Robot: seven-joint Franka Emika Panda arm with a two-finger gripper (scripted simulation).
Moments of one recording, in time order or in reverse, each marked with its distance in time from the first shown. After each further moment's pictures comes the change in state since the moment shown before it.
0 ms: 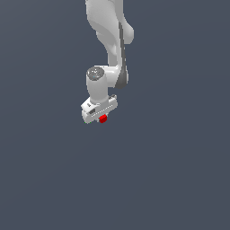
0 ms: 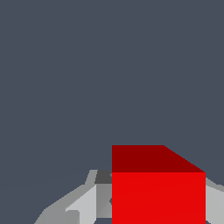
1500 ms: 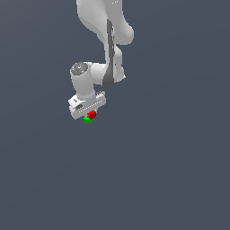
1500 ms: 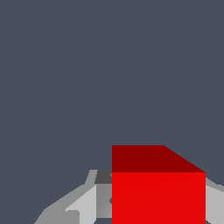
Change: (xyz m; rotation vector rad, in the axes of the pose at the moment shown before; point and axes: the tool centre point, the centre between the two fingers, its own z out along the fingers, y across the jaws) arm -0.058 0.037 -0.005 0.000 0.000 0.001
